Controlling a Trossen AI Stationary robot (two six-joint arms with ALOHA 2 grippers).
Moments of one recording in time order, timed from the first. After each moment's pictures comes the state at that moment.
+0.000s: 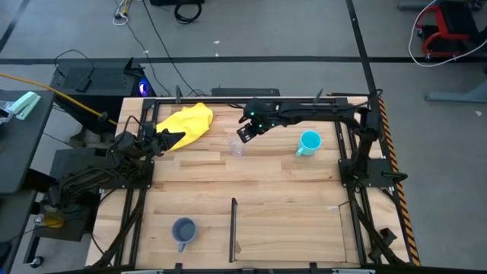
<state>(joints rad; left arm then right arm) 0.50 0.10 0.04 0.25 0.18 -0.89 -0.31 1.84 1.45 -0.59 -0.02 0.63</state>
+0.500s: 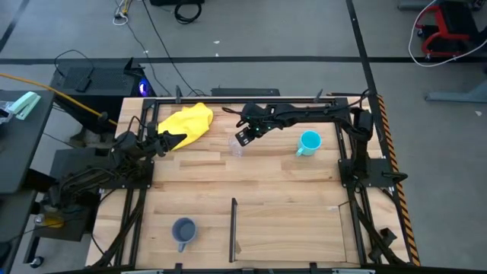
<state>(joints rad) 0.50 0.10 0.04 0.18 0.18 -0.90 -0.30 1.90 1.45 -0.57 -0.02 0.62</state>
